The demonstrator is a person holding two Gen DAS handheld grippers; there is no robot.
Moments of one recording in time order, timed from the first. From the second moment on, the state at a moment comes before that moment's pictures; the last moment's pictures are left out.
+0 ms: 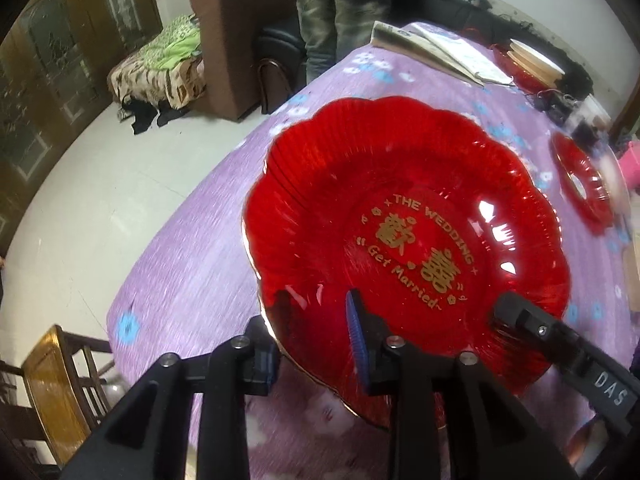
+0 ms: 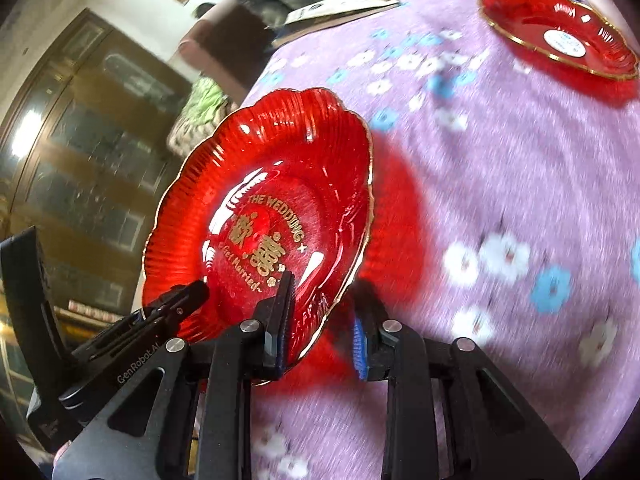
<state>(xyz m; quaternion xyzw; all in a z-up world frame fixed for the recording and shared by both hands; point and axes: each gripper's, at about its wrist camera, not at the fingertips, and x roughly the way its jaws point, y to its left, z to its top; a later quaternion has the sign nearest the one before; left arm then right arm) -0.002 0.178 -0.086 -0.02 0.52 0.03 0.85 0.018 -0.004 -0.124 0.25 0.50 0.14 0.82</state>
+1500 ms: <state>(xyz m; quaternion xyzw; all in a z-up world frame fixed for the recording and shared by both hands) 0.198 -0.102 -0.103 0.01 0.61 -0.12 0.78 0.060 -0.268 -0.122 0.48 0.41 -0.05 0.78</state>
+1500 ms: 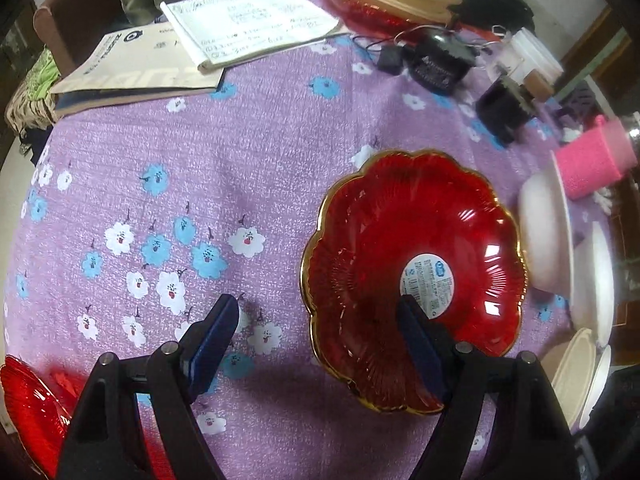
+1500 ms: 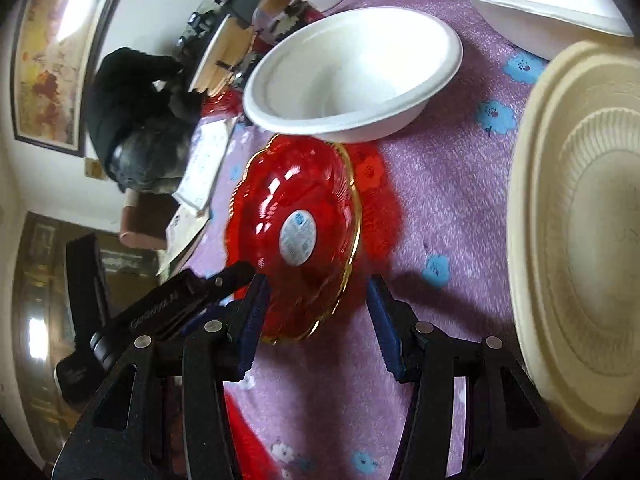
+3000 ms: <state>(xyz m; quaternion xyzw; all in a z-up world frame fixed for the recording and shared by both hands) 0.080 0.009 -0.014 0.01 0.50 -0.11 0.86 0.008 -0.170 -0.064 0.35 0.37 0.05 0.86</state>
